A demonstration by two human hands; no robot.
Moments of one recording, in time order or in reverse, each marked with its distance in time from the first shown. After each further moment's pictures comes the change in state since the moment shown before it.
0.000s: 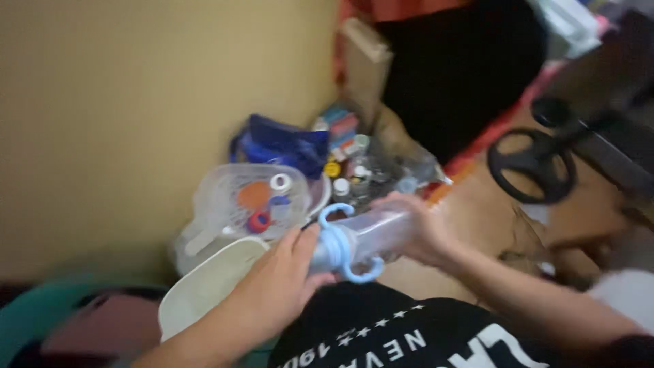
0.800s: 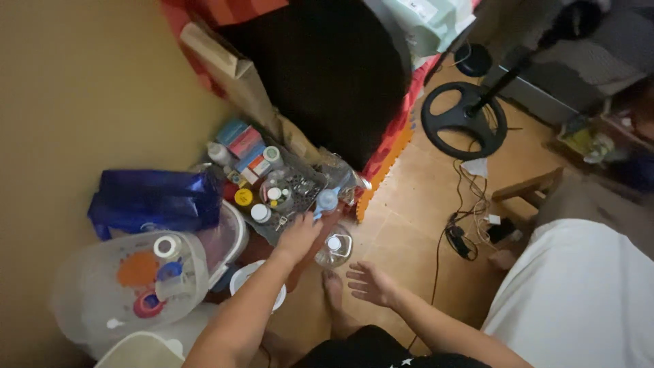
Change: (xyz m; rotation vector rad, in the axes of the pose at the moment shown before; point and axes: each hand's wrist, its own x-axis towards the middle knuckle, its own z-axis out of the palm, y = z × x) left_hand 0.257 -0.206 0.335 0.544 -0.323 0.198; right_hand 0.036 0.206 -0.307 0.343 0.467 0.404
